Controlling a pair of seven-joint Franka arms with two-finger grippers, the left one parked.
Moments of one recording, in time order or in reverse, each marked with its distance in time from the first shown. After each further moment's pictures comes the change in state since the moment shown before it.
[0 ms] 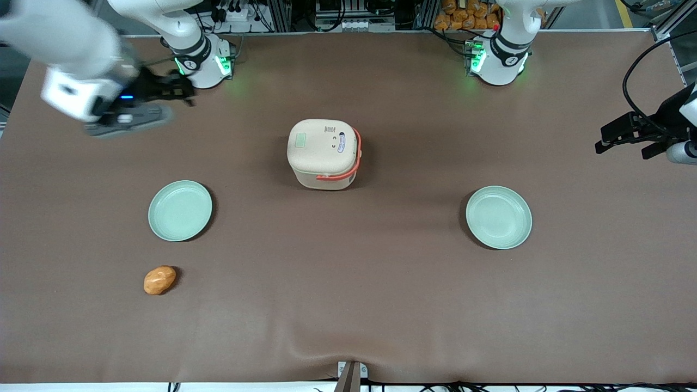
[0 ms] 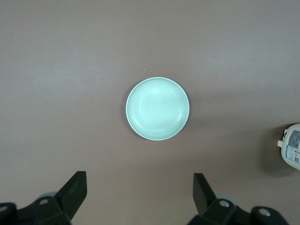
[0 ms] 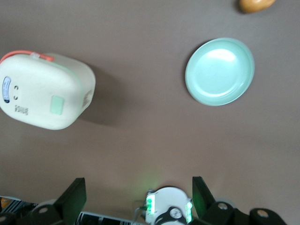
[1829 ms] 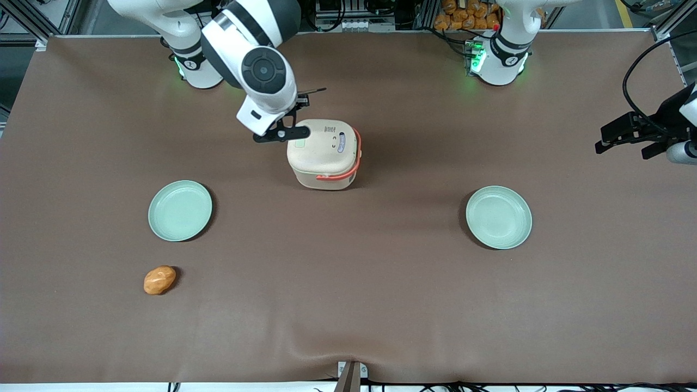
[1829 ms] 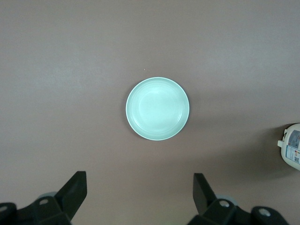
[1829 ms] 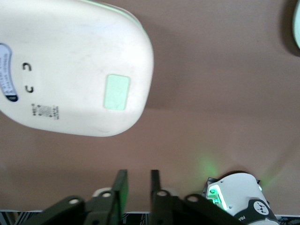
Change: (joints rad) arm 0.024 0.154 0.329 -0.270 0.040 0.282 0.433
